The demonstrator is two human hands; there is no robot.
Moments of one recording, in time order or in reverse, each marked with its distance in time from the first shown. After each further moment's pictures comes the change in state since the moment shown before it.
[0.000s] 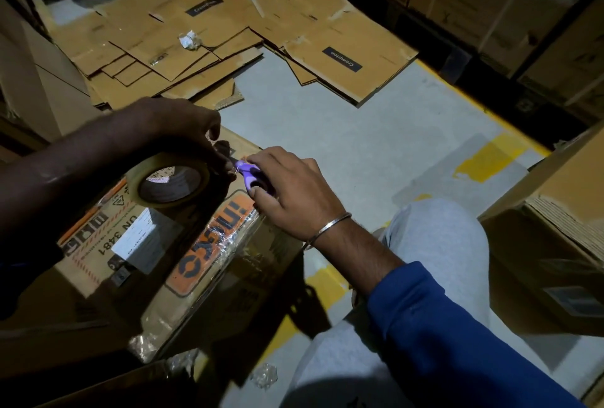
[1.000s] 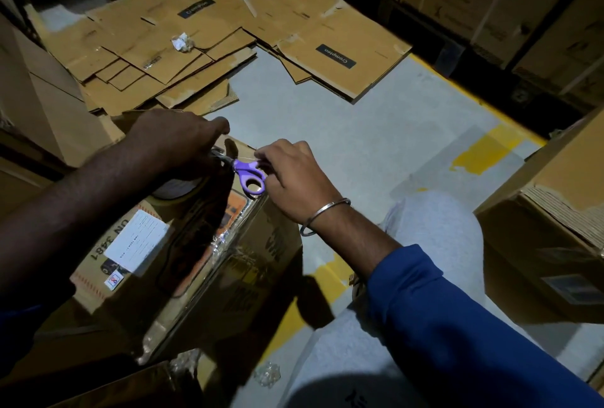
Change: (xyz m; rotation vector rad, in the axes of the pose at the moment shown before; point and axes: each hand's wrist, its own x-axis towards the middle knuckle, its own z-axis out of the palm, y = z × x) left_hand -0.012 0.034 -0.004 0.374 0.071 0.079; right_hand 0.009 0.016 -0.005 0.087 -0.038 0.153
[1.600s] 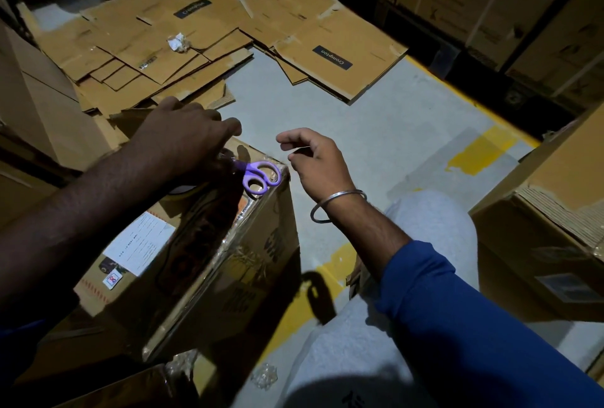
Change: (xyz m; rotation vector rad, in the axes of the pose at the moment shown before) left_hand -0.009 0.016 -0.015 0.061 0.008 0.029; right_hand 0.004 0.021 -0.013 0.565 0.238 0.333
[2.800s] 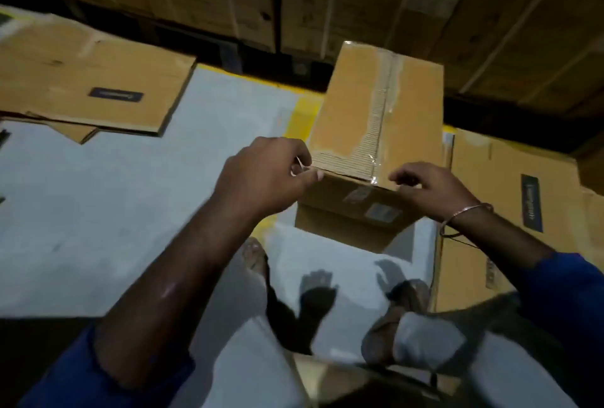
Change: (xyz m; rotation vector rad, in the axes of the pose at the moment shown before) left_hand 0.129 0.374 -0.154 -0.791 0.236 0.513; right_hand -0.209 0.129 -0.456 -0.721 0.390 0.425
